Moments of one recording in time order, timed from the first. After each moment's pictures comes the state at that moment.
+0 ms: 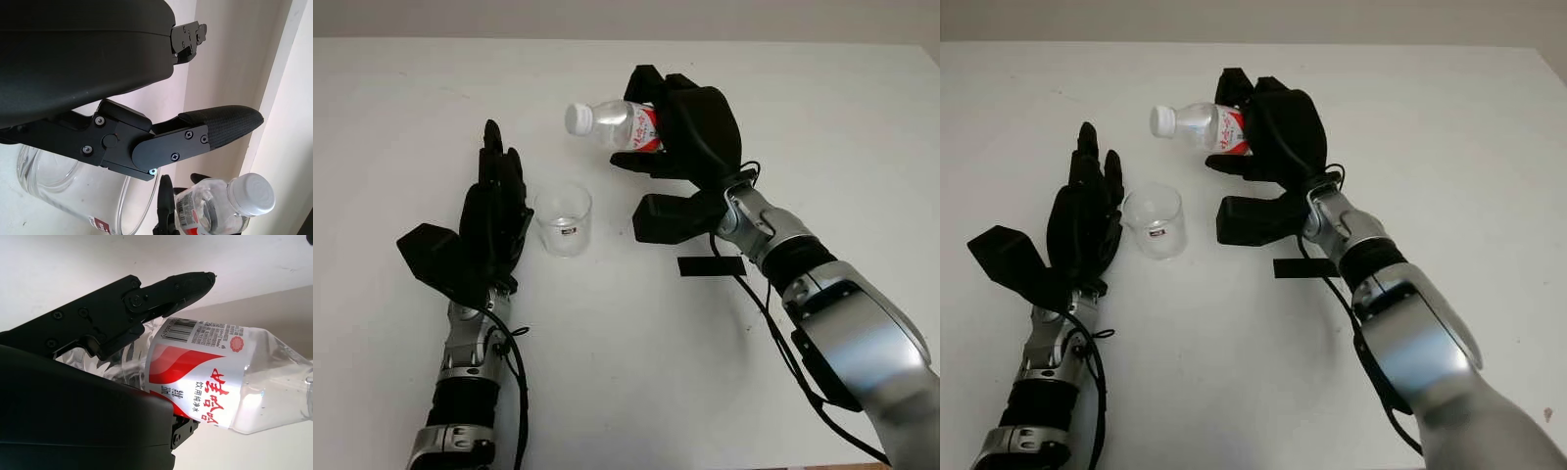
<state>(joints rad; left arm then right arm) -0.43 0.08 0.18 0.39 -0.23 -0.23 -0.16 -1.11 -0.30 0.51 1.14 -0.84 -0.43 -0.74</state>
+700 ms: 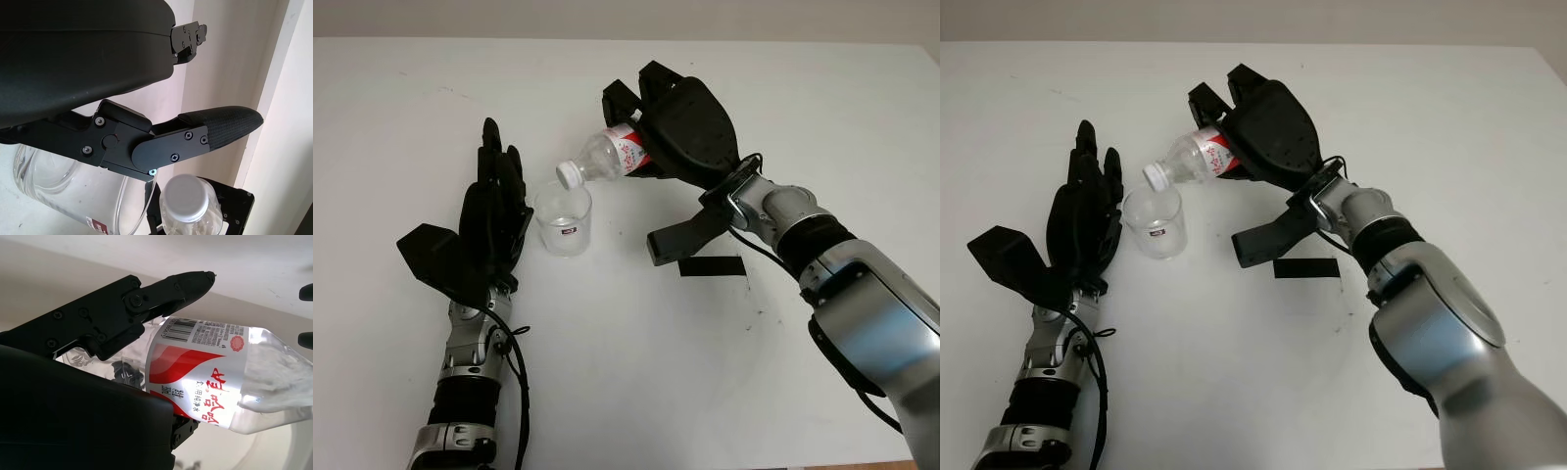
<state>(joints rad) -0.43 0.07 0.19 0.40 -0.23 -0.25 -0.15 -1.19 -0.38 0.75 1.15 -1.13 -0.39 -0.99</state>
